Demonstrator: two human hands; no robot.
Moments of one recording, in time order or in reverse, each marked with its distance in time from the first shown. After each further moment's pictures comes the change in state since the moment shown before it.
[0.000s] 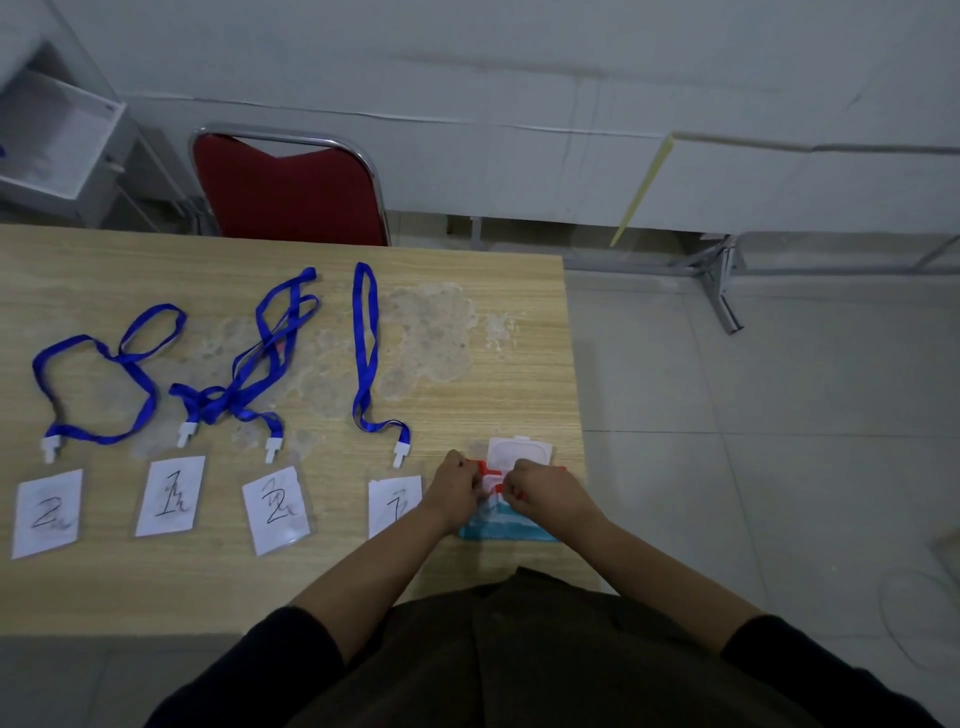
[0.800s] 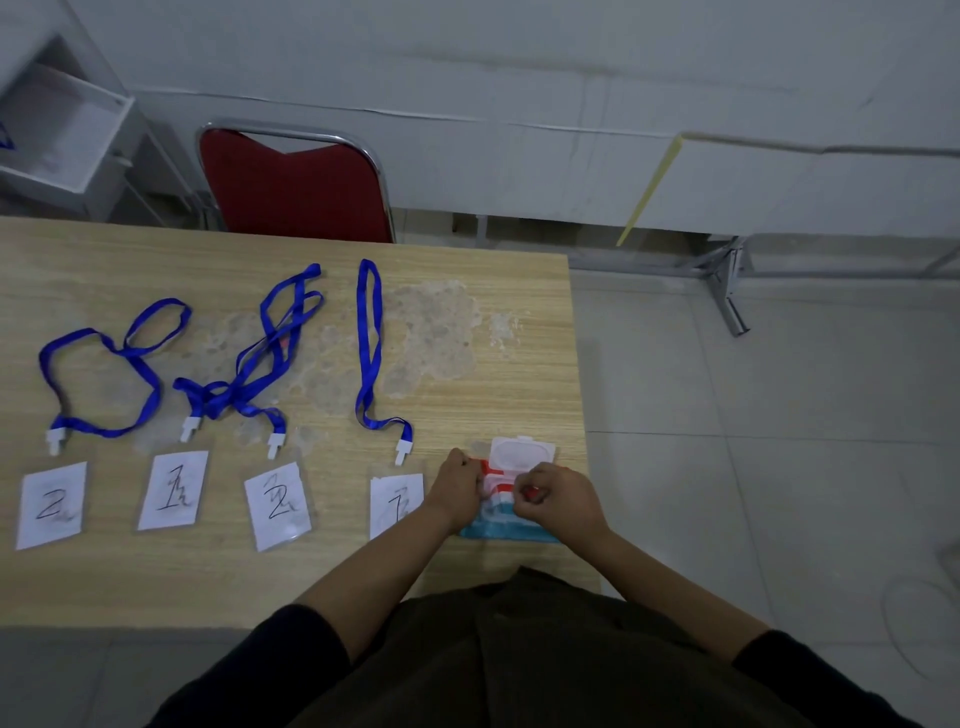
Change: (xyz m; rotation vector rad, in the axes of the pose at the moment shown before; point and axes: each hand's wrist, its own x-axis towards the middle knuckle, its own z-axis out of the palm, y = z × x) left_hand -0.001 0.004 0.002 0.011 0.031 0.008; right_hand -0.017 0.014 0.010 0.282 0.175 0.076
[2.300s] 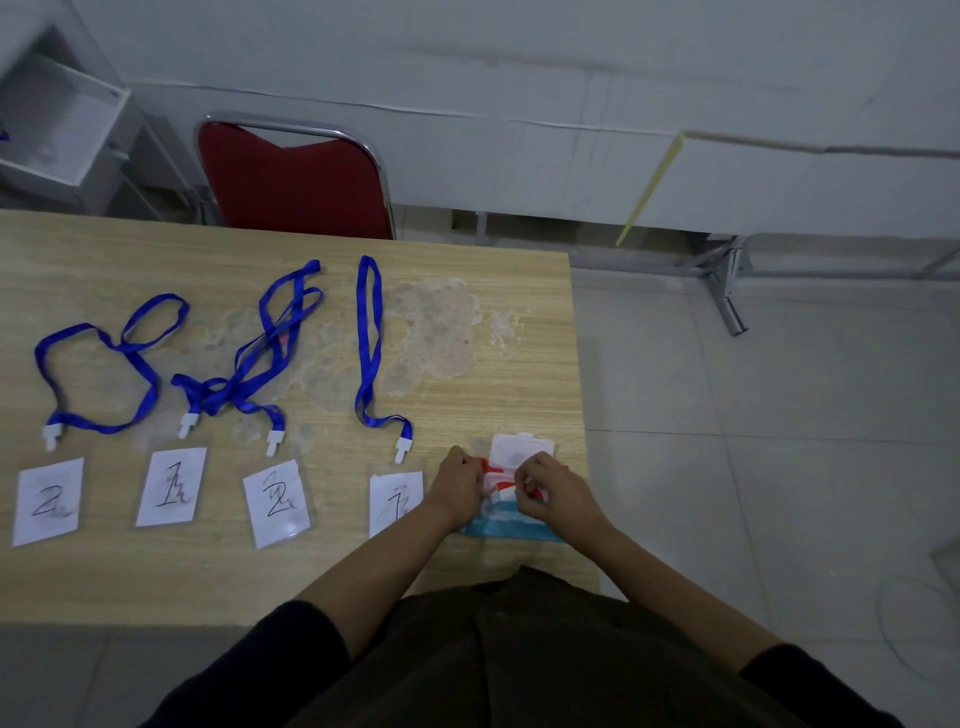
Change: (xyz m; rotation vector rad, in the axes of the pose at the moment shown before) left_hand 0.000 0.002 -0.001 0.023 -0.010 -0.001; right_hand 0.002 0.007 0.001 0.126 -0.021 -0.097
